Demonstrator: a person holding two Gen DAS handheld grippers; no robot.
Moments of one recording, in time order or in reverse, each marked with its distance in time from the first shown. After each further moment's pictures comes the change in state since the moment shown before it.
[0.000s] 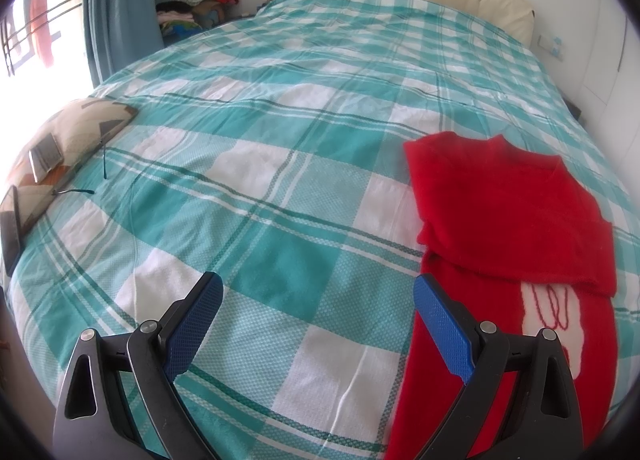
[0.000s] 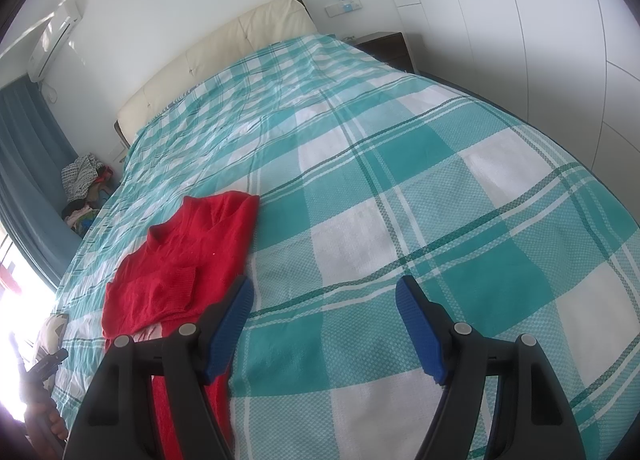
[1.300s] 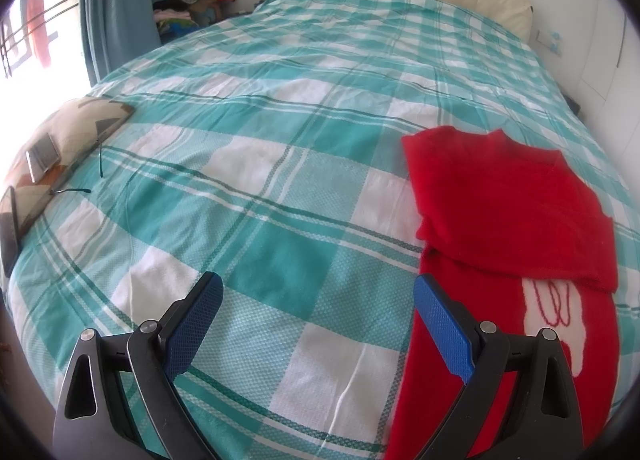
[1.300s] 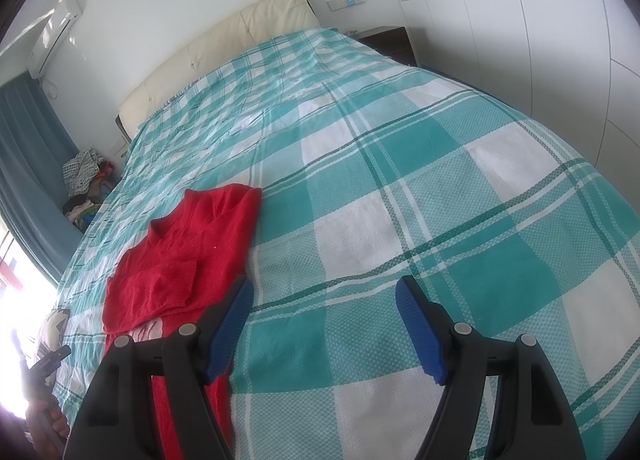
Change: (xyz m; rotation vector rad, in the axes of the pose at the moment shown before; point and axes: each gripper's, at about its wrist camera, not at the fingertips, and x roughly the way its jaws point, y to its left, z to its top) left arm 0.002 -0.004 -0.003 0.005 0.007 -0.001; right arm 0.005 0.002 -0.003 -0.010 0.018 0.007
